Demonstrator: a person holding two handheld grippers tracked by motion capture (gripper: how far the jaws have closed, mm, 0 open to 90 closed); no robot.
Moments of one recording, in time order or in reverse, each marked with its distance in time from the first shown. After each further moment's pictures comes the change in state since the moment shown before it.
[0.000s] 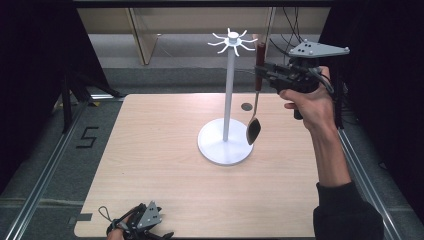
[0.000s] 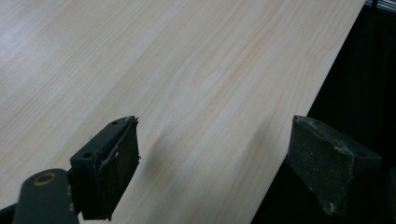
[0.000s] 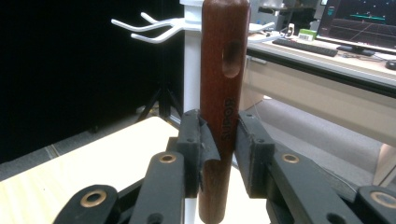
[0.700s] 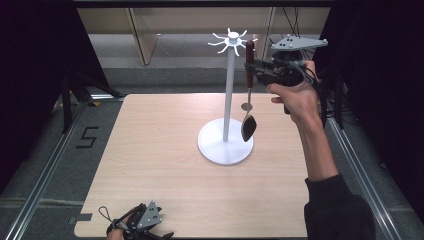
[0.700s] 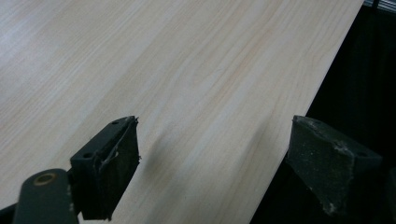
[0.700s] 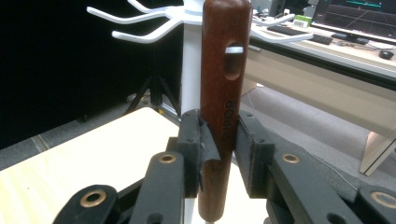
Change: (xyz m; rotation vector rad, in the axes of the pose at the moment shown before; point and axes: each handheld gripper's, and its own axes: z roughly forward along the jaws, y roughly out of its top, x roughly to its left) left arm 0.000 0.000 0.000 0.000 0.006 0.005; right arm 0.009 0.010 0.028 0.082 -0.032 0.012
